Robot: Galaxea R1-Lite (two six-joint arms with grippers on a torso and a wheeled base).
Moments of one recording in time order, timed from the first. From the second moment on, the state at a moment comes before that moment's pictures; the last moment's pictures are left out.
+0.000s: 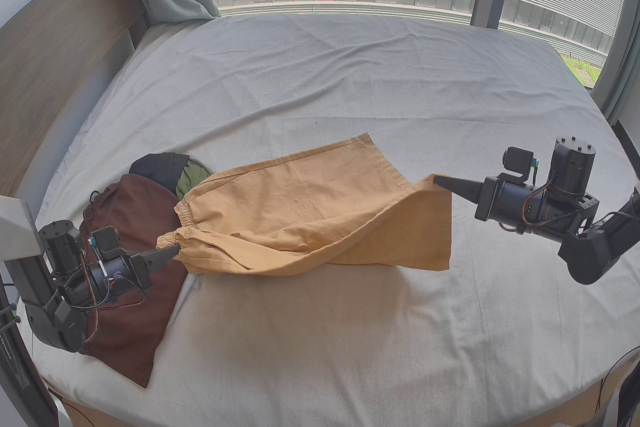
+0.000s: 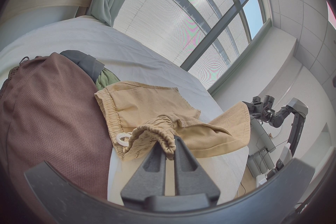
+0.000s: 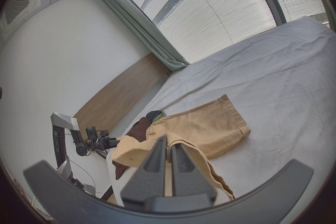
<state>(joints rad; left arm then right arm) 0.11 2.08 -0.30 -1.55 -0.78 -0.33 0.26 1.88 -0.72 -1.05 0.60 0.37</state>
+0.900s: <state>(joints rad) 0.11 2.10 -0.36 -1.55 -0.67 -0.41 0.24 2.07 -1.17 -0.91 0.61 0.40</state>
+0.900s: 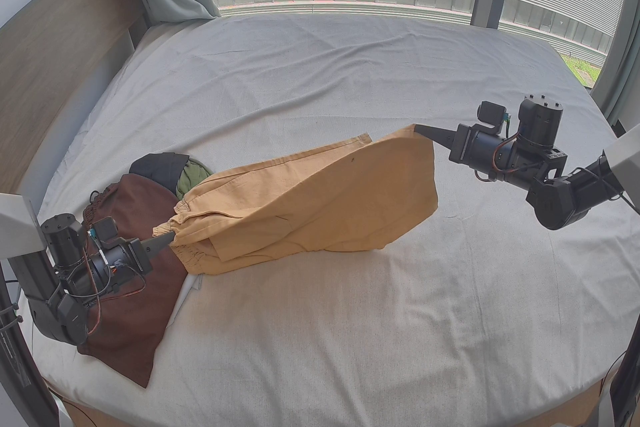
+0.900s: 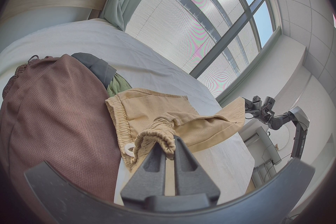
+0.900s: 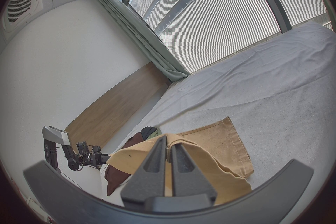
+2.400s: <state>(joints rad) 0.07 2.23 -0.55 -1.55 -0.50 -0.57 0.23 2.34 -1.61 -0.74 0.61 0.43</state>
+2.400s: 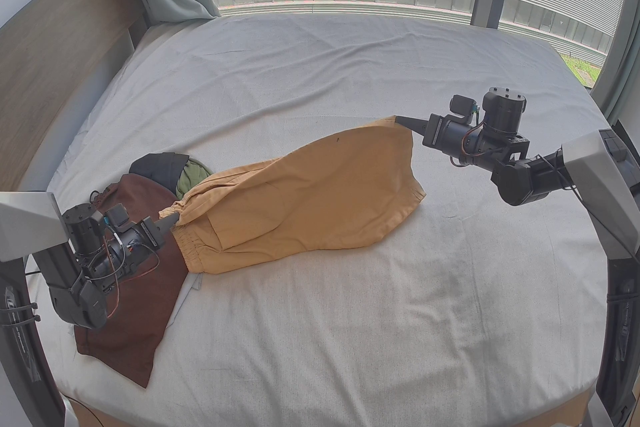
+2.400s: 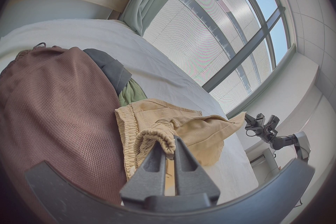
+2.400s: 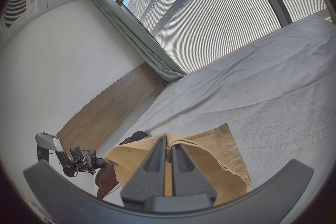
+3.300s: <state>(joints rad) 0.07 2.33 -0.69 -1.55 -0.43 -0.66 0.23 2.53 -1.83 -0.71 0.58 0.43</state>
